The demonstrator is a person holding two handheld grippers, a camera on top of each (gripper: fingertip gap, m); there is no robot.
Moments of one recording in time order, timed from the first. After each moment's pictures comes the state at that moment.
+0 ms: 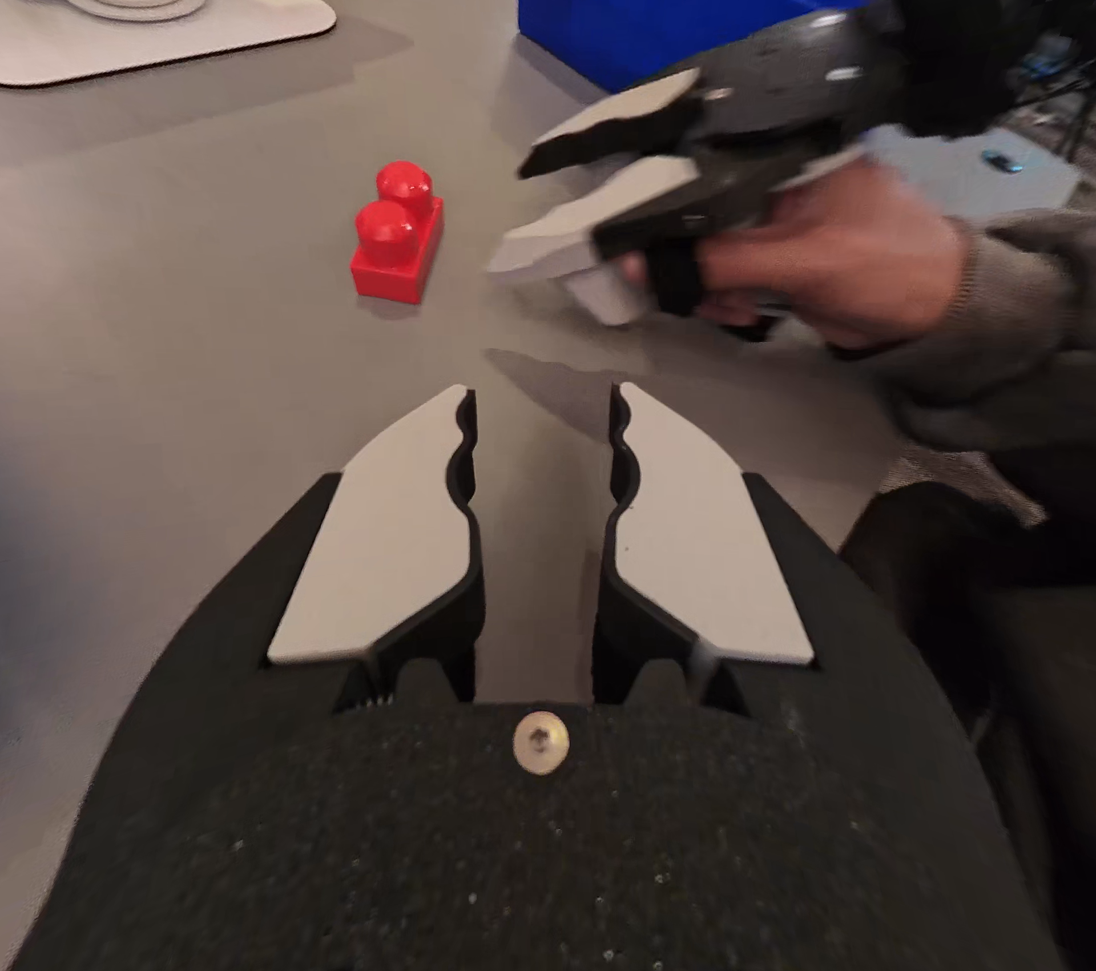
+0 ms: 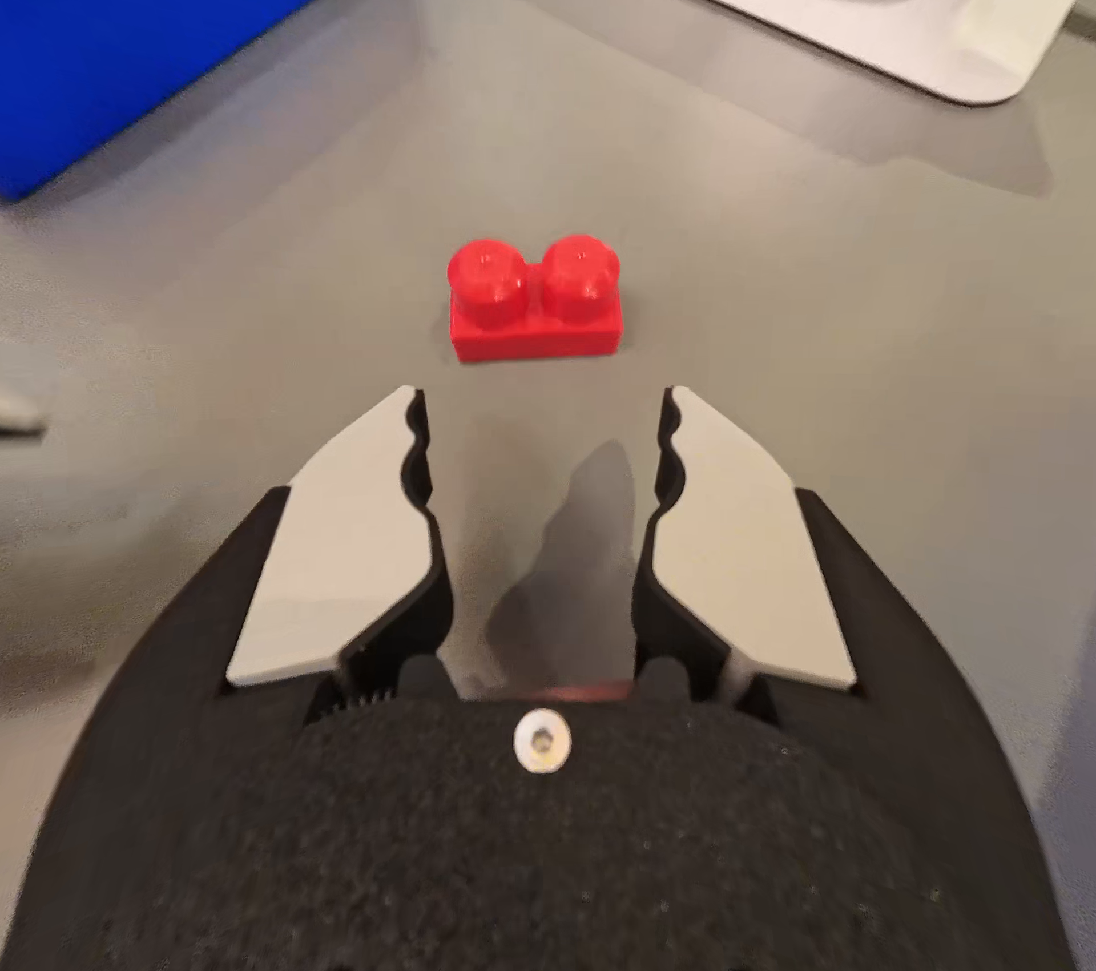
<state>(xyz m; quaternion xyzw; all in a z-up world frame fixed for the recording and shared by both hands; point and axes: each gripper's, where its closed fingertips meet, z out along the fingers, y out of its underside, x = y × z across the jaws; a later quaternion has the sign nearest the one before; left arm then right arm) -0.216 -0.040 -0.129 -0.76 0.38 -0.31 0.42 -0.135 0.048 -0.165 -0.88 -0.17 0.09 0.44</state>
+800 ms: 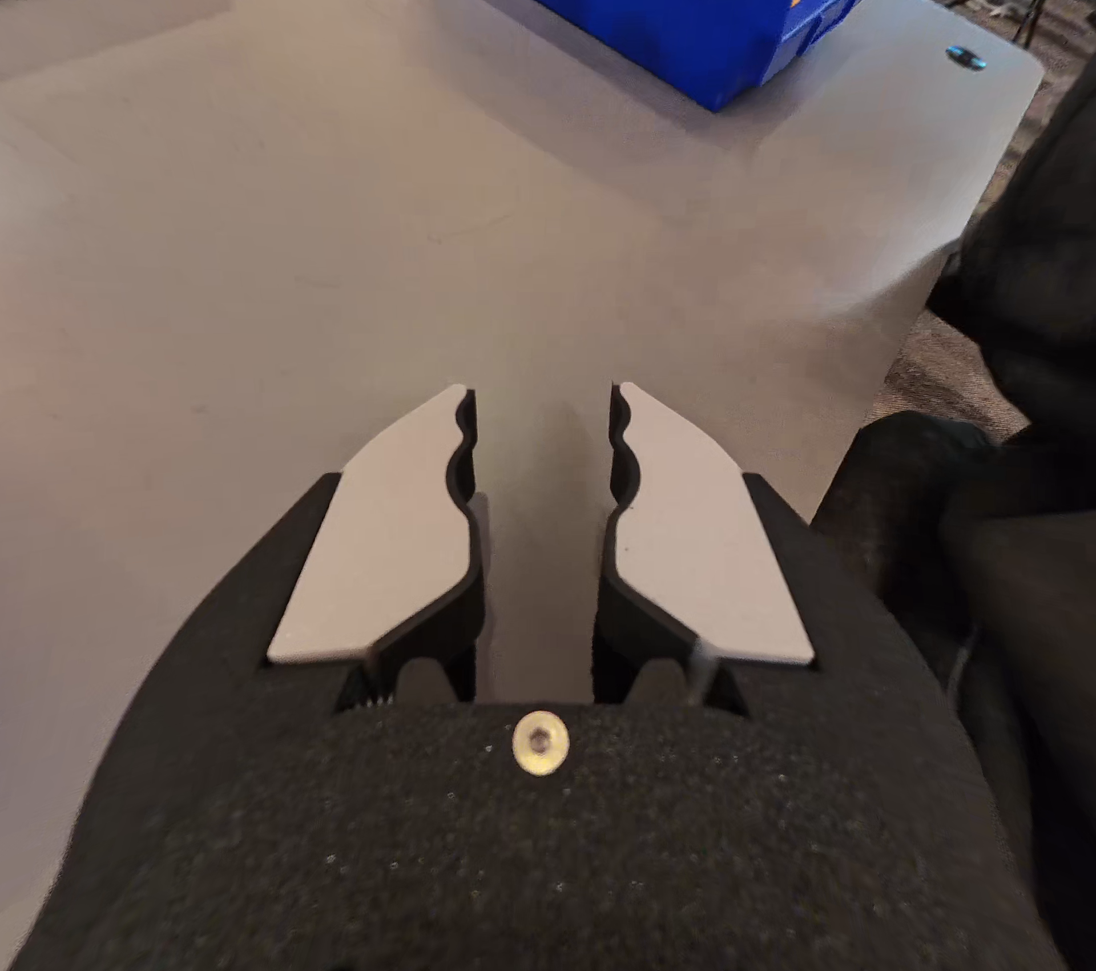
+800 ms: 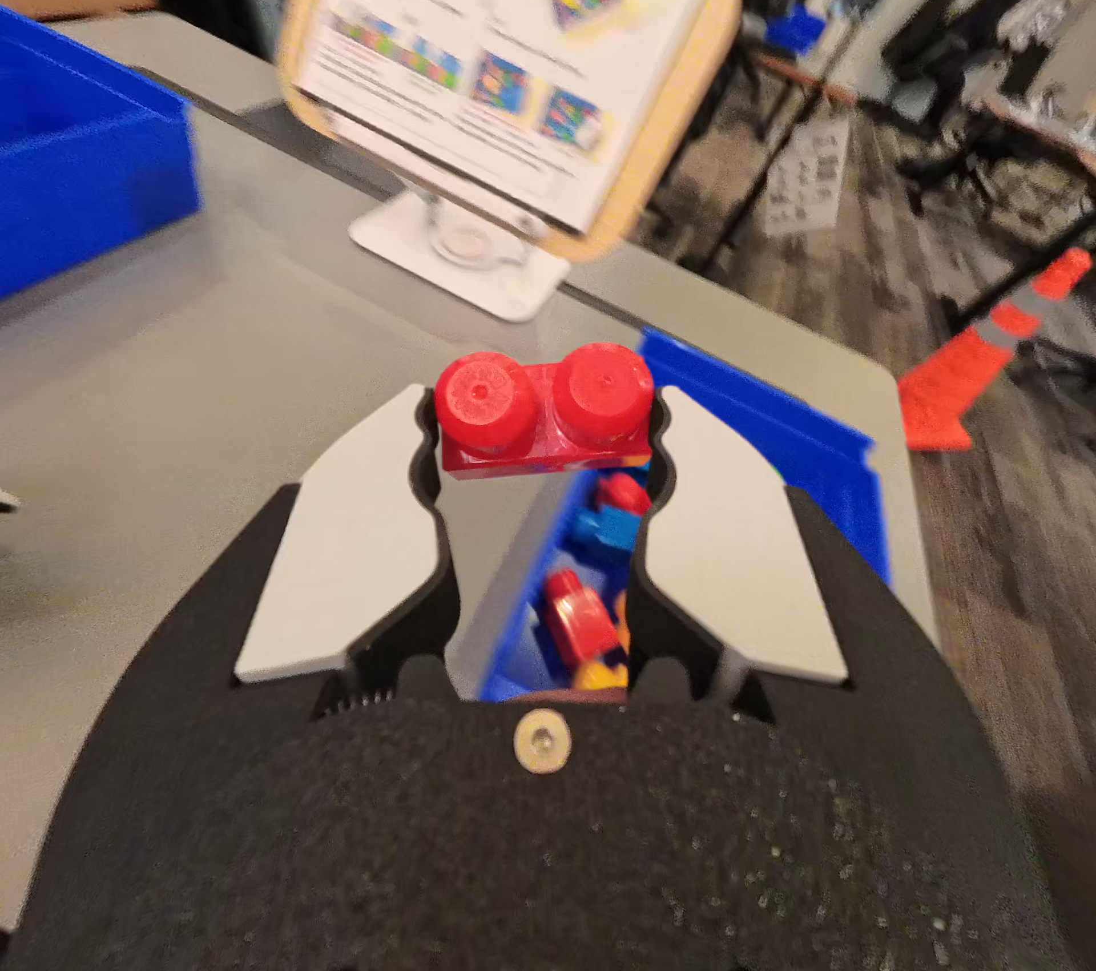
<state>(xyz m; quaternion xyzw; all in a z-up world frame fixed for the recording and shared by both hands) -0.204 -0.054 -0.149 -0.76 0.44 -0.32 0.37 0.028 -0.007 0.033 -0.80 -0.14 -0.06 0.58</state>
